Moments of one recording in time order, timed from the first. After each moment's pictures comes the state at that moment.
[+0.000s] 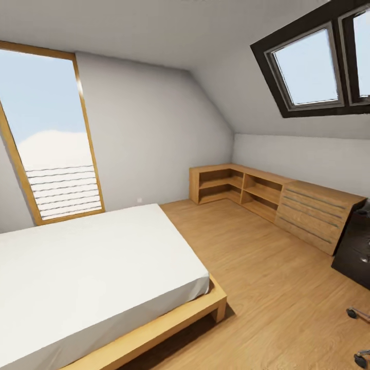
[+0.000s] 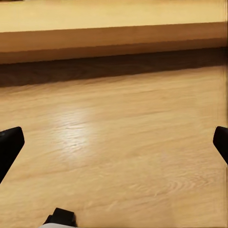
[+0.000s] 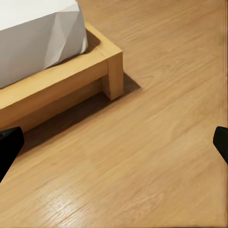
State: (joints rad) left arm 0.00 -0.04 0.01 -0.34 0.29 -0.41 -0.01; right arm -0.03 0.08 -0.04 -0.41 -0.03 -0.63 -0.08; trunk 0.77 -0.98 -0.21
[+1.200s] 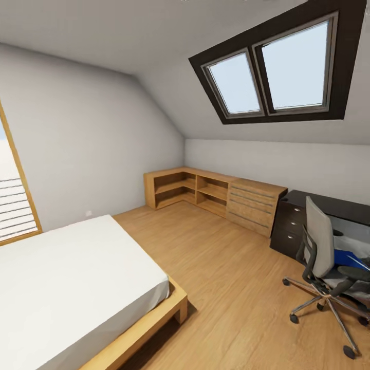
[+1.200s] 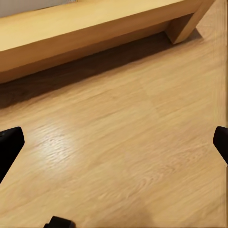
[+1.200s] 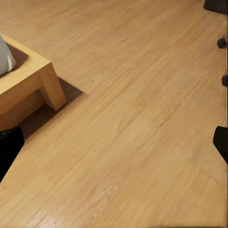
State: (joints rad) left arm 0.00 -0.05 0.01 -0.34 0.29 -0.41 -0.01; right arm -0.03 0.08 -0.04 -0.41 -0.03 -0.63 -0.08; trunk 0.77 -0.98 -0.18
